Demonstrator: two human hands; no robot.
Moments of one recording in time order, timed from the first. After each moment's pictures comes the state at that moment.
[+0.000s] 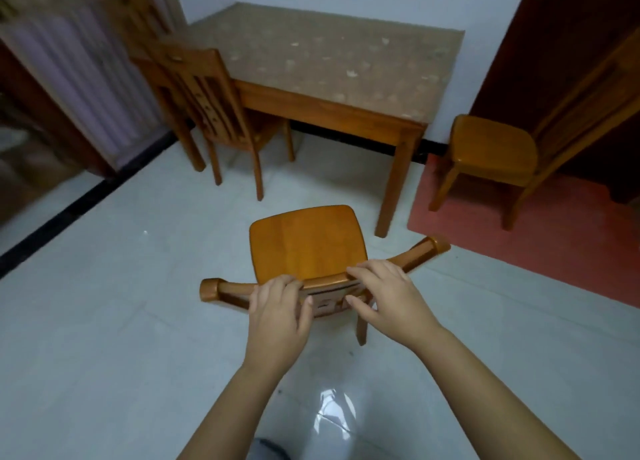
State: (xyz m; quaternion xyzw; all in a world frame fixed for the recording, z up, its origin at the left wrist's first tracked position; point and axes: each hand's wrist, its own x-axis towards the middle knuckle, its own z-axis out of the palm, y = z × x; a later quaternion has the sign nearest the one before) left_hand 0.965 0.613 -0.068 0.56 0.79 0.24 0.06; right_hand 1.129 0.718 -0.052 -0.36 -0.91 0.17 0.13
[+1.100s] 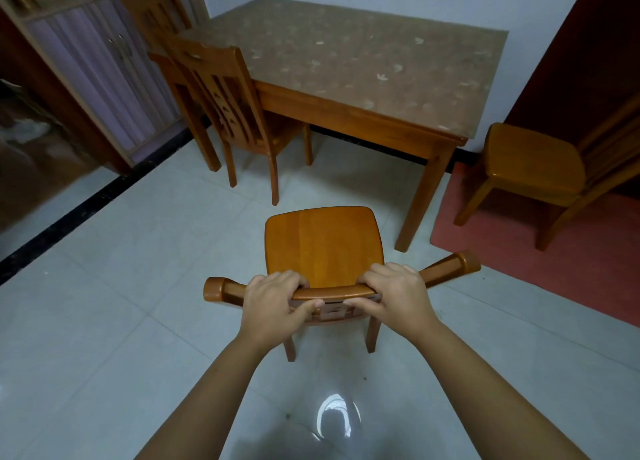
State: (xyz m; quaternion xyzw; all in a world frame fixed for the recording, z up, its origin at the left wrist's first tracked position) left_hand 0.863 0.704 -0.095 0.63 0.74 0.24 0.01; right_hand 1.052 0.818 -0.097 -0.29 -0.93 0.08 0.23
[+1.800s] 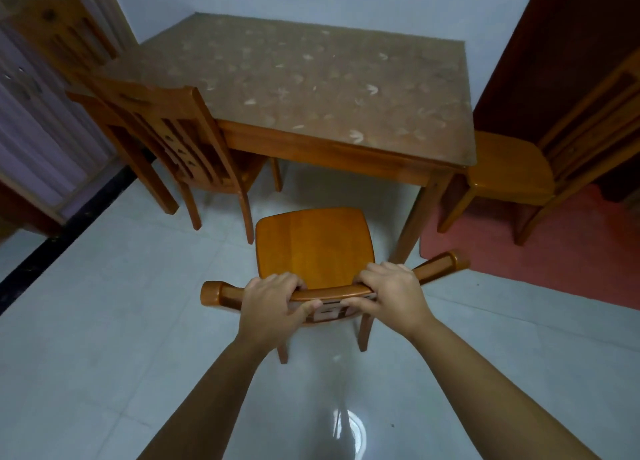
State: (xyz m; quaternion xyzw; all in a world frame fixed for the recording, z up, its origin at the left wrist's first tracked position) left_hand 0.687 0.864 -0.091 0.69 0.69 0.20 0.08; right_hand 0.893 0.941 -0.089 -0.38 -0.90 0.04 0.22
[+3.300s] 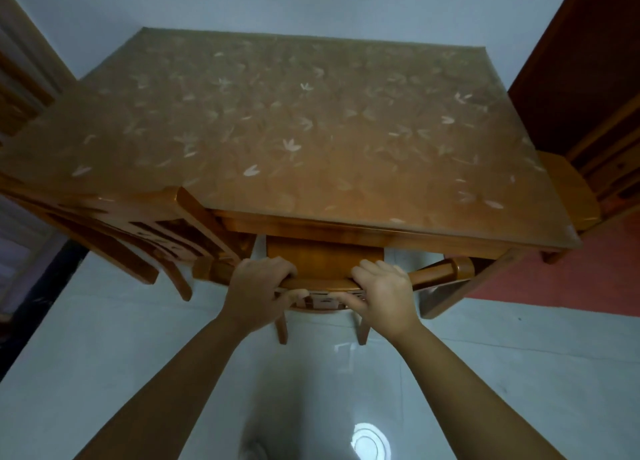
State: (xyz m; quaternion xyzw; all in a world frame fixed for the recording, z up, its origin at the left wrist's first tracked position) left_hand 0.431 1.223 -0.099 0.81 0.53 0.26 0.01; right_hand 0.656 1.234 -0.102 -0.48 -0.83 0.00 0.28
